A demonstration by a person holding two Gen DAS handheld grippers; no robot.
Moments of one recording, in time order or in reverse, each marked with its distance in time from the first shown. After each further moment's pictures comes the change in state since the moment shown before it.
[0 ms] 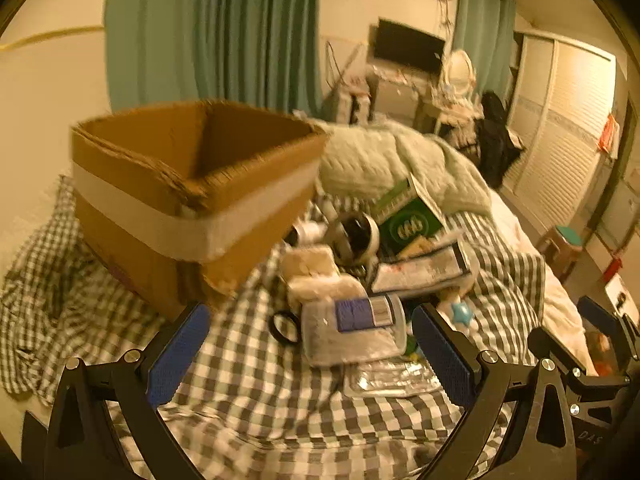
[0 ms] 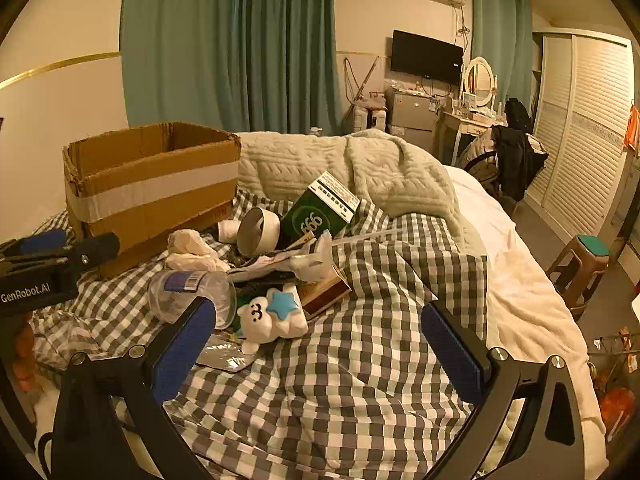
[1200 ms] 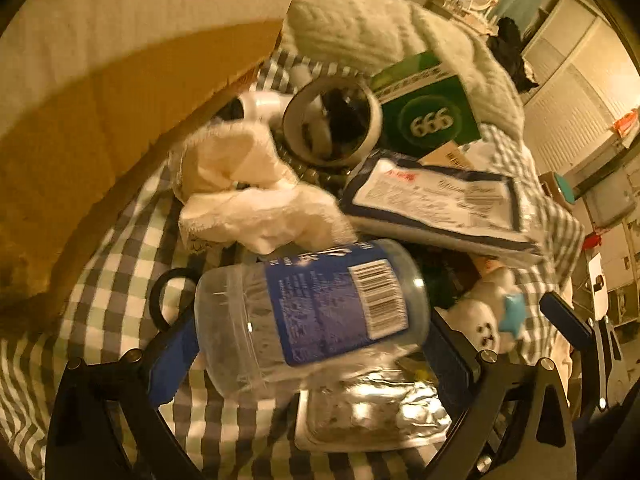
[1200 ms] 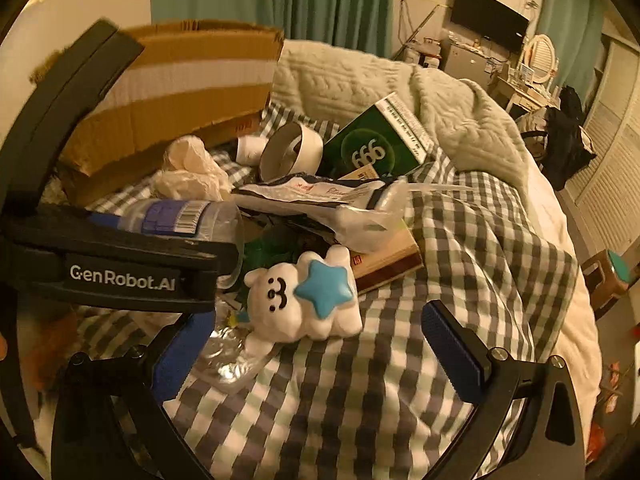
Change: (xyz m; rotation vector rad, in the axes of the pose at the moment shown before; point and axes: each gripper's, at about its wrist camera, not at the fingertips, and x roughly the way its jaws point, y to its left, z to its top) left arm 0.136 -0.010 -0.003 -0.041 0.479 -0.118; right arm 0.112 0.036 -0.008 -0.186 0.273 0.076
